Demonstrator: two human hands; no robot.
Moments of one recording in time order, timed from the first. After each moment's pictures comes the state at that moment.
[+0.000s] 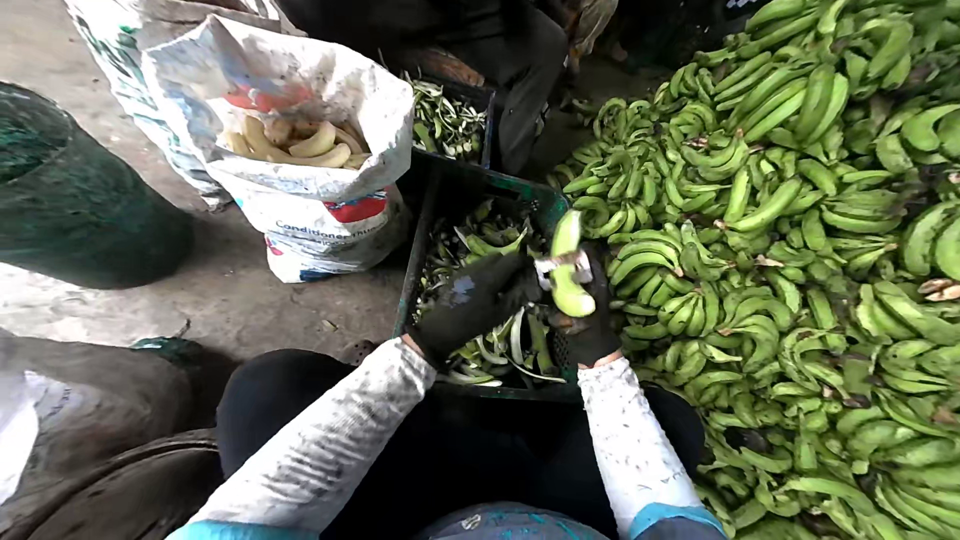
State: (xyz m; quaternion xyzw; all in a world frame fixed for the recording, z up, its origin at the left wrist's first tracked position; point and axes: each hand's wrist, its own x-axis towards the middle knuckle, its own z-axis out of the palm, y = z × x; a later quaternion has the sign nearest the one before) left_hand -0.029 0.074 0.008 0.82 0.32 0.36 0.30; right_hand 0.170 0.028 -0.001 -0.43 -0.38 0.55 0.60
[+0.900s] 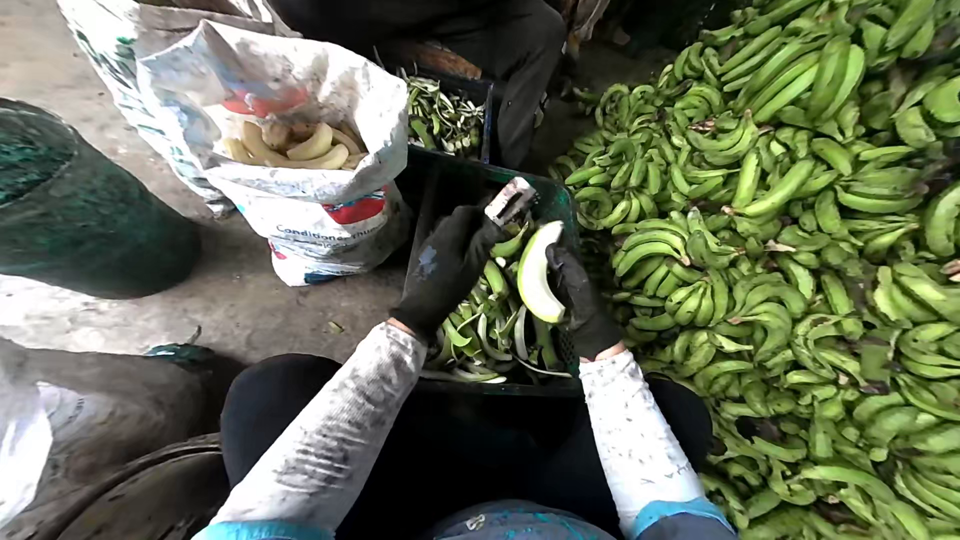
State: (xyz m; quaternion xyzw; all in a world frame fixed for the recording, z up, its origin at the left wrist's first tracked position) left_hand -0.045 0.103 0.008 0.73 0.46 0.41 0.30; right_hand 0.157 0.023 0.016 -0.55 -0.42 0.52 0.51
